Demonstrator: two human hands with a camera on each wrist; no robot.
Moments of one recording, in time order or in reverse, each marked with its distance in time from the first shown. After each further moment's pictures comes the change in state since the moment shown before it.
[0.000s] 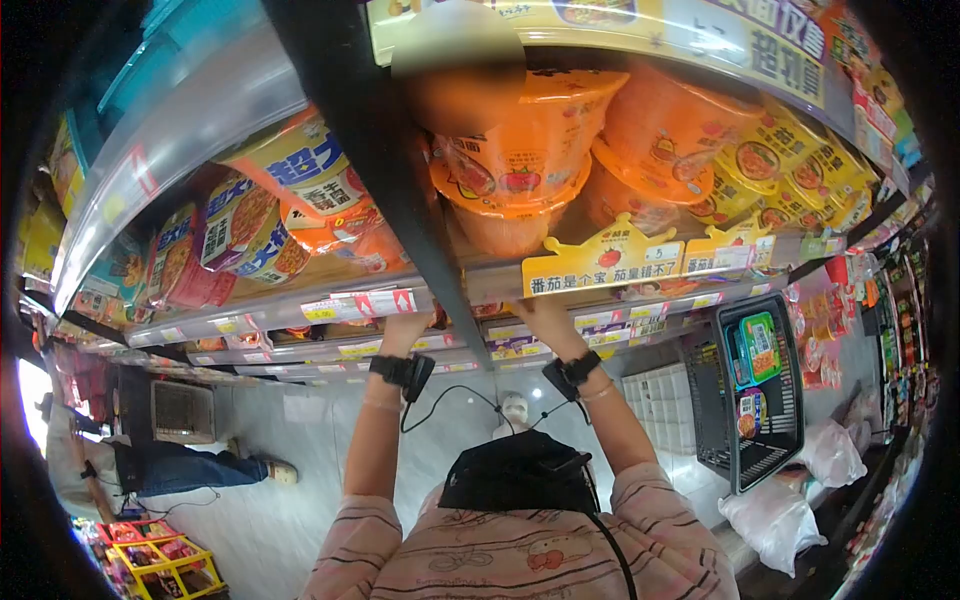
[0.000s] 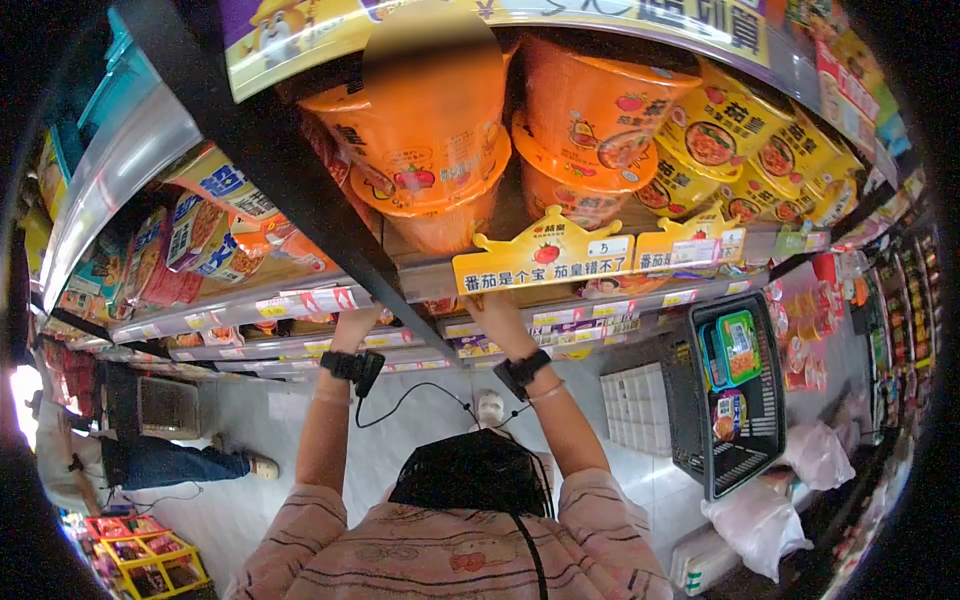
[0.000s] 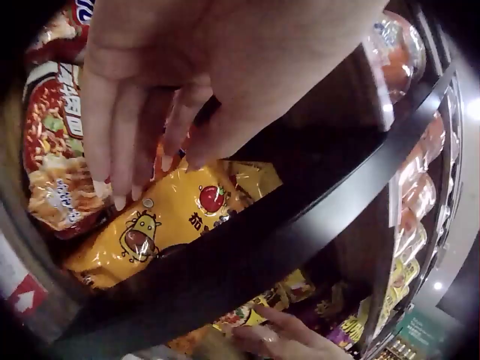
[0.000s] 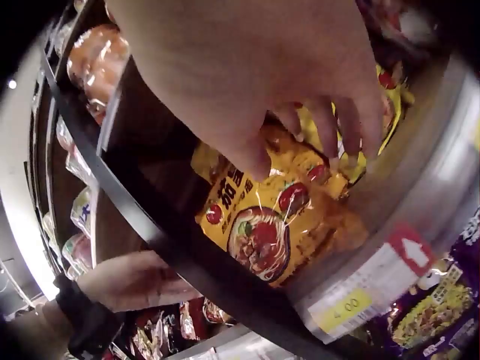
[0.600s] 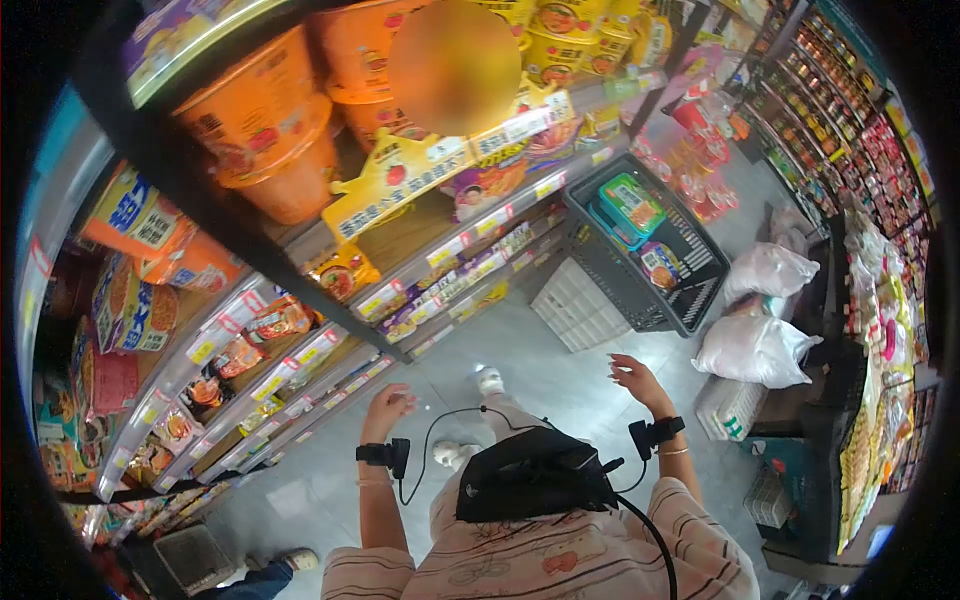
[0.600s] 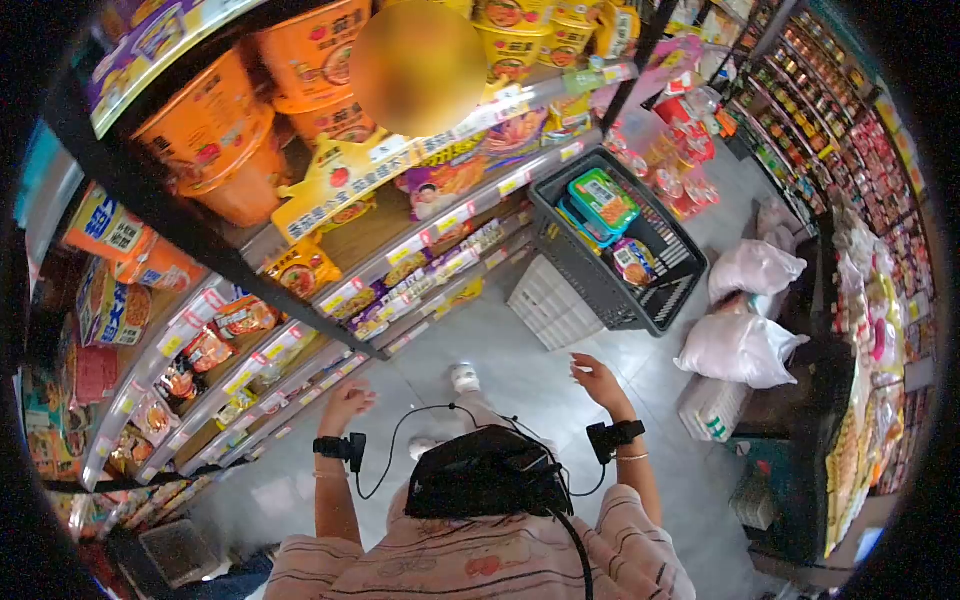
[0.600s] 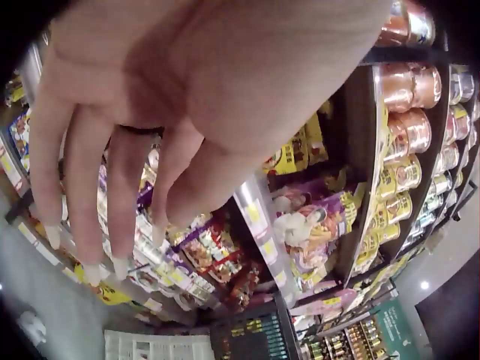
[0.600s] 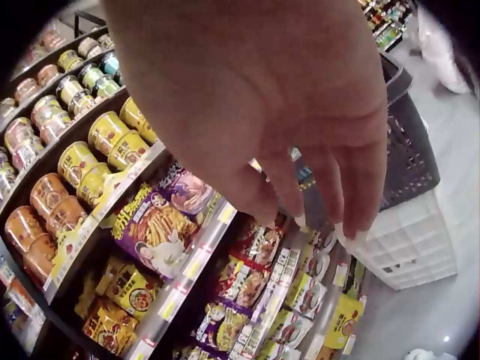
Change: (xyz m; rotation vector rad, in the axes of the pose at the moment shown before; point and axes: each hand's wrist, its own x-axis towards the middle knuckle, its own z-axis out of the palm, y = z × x) left_hand -0.090 -0.084 0.171 -0.555 -0.600 0.325; right_hand -0.425 0.020 -0.185 0.375 0.174 0.974
